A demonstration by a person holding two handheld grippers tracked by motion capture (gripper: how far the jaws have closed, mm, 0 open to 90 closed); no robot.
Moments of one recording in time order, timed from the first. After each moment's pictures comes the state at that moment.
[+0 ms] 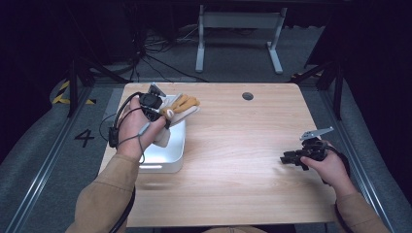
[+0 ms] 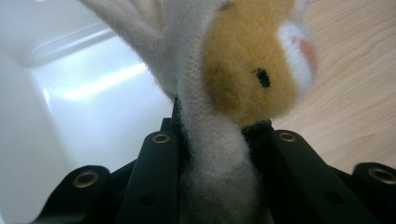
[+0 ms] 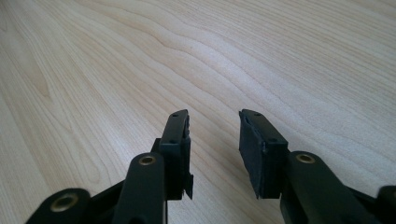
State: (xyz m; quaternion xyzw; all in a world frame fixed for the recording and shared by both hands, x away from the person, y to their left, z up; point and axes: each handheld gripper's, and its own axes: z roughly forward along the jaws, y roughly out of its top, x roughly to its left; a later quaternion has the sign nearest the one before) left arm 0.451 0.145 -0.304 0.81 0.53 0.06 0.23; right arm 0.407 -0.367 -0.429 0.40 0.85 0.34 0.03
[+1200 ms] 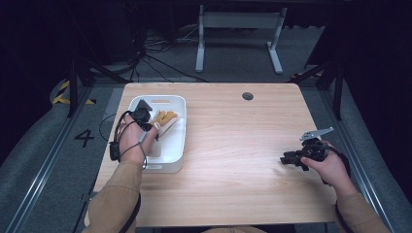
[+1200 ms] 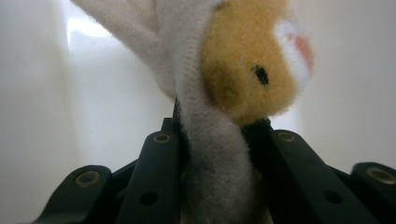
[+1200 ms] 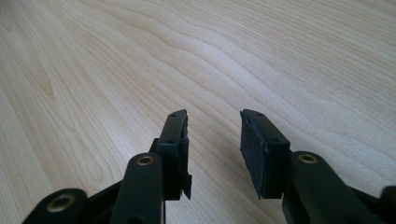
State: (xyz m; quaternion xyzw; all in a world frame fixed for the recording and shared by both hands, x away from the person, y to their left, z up) left arm 0.471 0.176 -0.386 0.74 0.65 0.03 0.18; right arm 0.406 -0.368 -0.429 0.40 0.85 0.35 0.03
